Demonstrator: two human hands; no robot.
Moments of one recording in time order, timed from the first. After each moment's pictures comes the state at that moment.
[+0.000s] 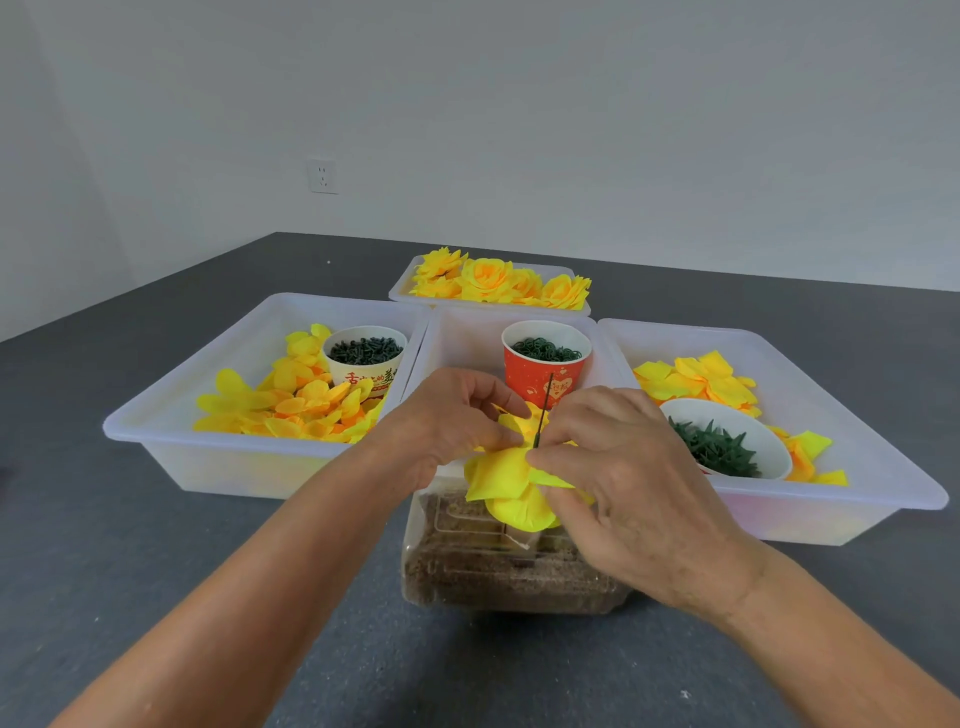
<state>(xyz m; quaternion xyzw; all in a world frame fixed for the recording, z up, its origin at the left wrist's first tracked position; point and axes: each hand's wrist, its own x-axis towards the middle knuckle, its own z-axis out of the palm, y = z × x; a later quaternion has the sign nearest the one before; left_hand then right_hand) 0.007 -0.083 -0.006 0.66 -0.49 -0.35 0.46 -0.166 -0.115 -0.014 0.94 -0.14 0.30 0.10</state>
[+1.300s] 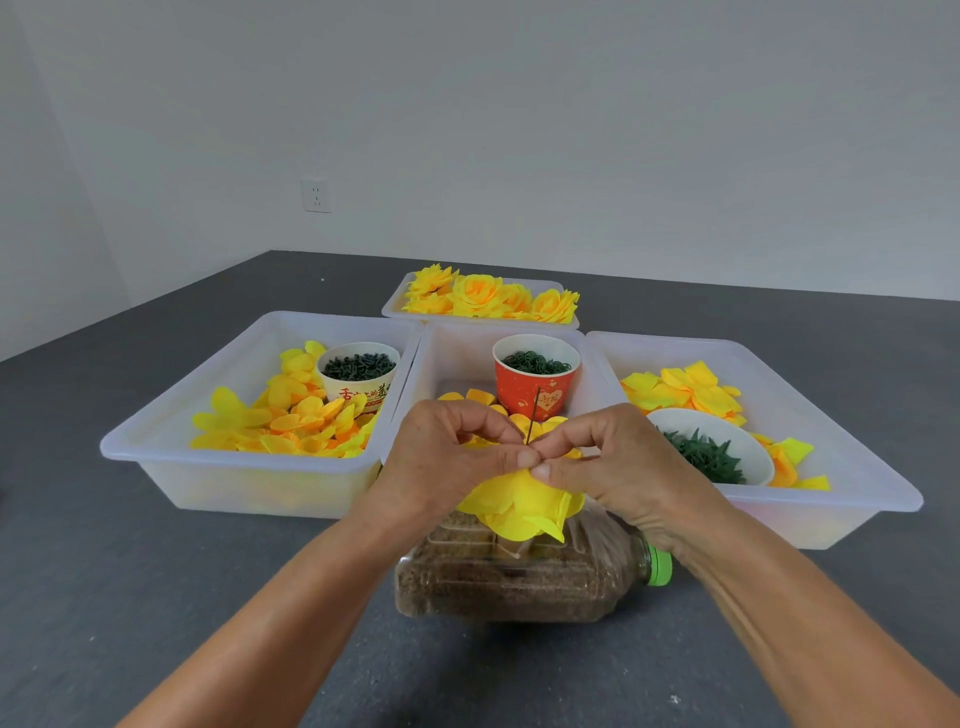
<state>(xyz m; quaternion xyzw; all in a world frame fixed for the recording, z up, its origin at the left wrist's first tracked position) -0.008 -0.063 -0.024 0.56 -0.53 -0.26 0.58 -0.156 -0.130 -0.005 0.78 -0.36 0.27 -0.43</state>
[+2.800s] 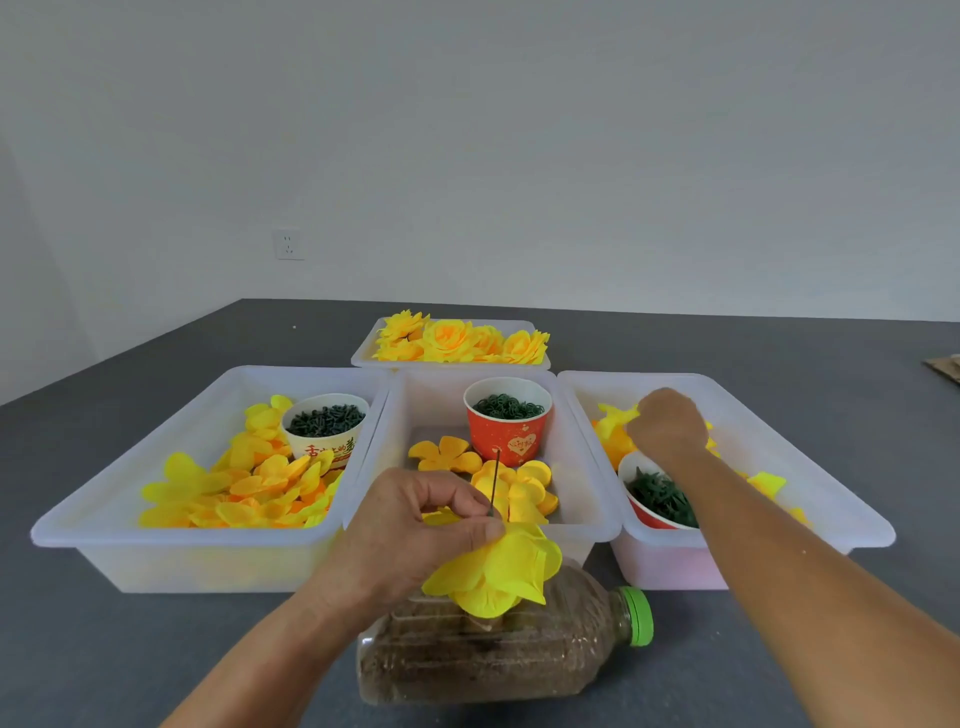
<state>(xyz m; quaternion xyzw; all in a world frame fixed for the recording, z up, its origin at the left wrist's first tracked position) -0.001 -0.065 -0.028 0.56 -0.57 -0.29 0.53 -0.179 -0.315 -0.031 0.71 -0.66 0.24 -0.10</state>
